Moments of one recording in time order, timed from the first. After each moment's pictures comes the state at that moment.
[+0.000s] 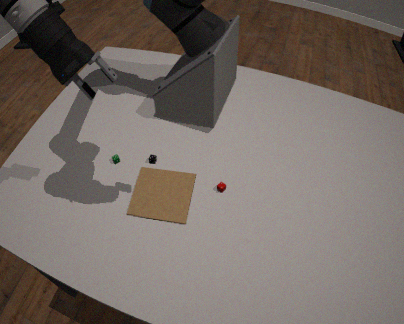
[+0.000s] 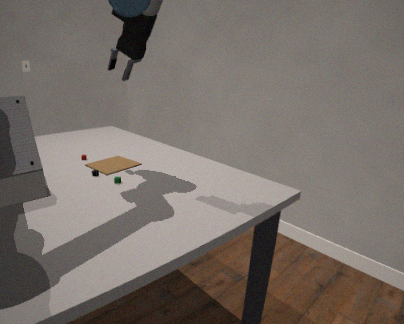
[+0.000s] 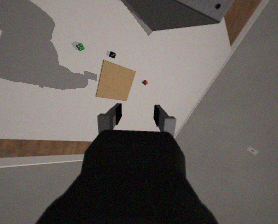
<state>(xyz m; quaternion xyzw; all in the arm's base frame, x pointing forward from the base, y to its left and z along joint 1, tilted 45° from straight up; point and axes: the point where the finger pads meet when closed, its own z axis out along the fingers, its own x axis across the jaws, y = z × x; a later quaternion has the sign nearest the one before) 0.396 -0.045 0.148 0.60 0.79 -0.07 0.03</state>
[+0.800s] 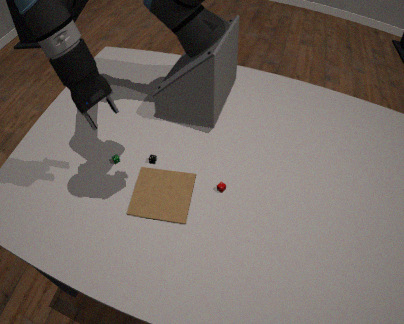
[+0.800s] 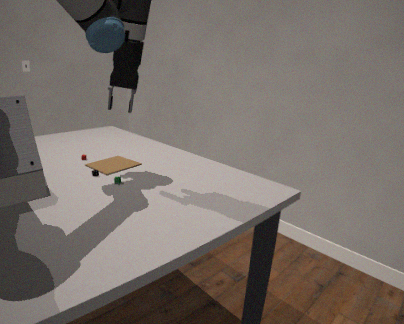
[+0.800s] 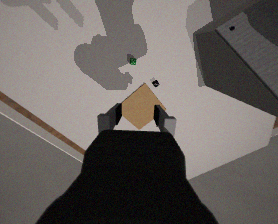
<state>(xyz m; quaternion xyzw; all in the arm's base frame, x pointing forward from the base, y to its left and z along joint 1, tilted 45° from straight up) 0.371 -0.126 0.096 0.36 0.91 -0.23 0.04</state>
